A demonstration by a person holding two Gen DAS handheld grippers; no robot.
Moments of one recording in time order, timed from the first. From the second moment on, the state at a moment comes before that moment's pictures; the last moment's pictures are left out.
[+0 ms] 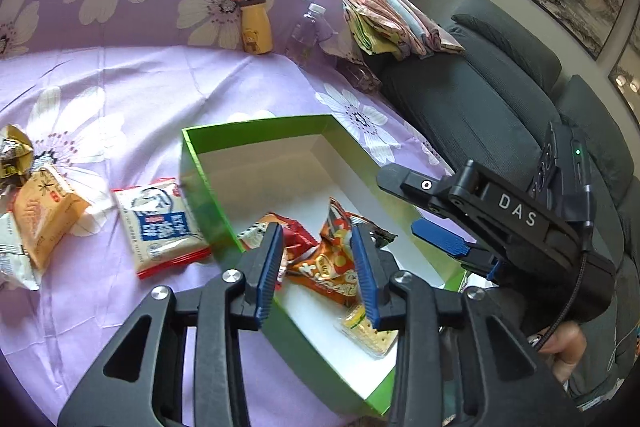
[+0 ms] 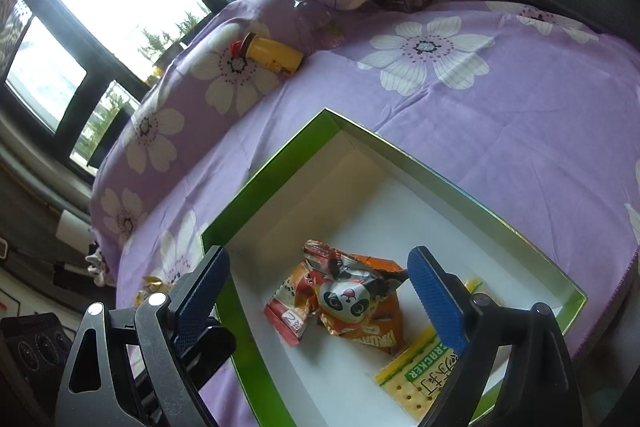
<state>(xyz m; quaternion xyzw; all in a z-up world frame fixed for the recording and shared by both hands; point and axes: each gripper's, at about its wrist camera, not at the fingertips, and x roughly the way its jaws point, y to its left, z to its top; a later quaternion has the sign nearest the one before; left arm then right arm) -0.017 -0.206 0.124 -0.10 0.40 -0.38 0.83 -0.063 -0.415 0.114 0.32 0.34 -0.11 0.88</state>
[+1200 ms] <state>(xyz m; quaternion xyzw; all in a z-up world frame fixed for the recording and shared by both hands) 0.003 0.059 0.078 -0.19 0.40 -0.10 0.89 0.009 -0.233 0.087 0.13 0.45 0.01 0.88</state>
